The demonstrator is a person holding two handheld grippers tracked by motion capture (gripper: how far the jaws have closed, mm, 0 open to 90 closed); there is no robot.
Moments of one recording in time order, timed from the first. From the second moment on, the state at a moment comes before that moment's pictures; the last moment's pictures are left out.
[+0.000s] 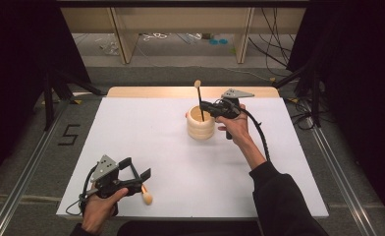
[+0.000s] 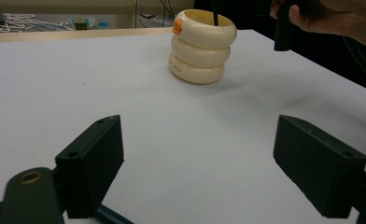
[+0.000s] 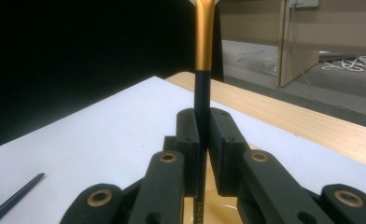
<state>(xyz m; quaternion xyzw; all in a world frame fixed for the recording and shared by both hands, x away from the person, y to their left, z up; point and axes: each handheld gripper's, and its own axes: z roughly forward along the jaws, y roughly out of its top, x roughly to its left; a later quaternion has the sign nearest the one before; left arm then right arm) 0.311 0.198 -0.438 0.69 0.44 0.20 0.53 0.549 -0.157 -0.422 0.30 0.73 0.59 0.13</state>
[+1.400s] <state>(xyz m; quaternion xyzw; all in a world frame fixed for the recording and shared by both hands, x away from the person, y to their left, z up) 0.310 0.199 -0.437 0.69 0.44 0.20 0.53 0.502 -0.177 -0.398 0.35 0.75 0.55 0.16</state>
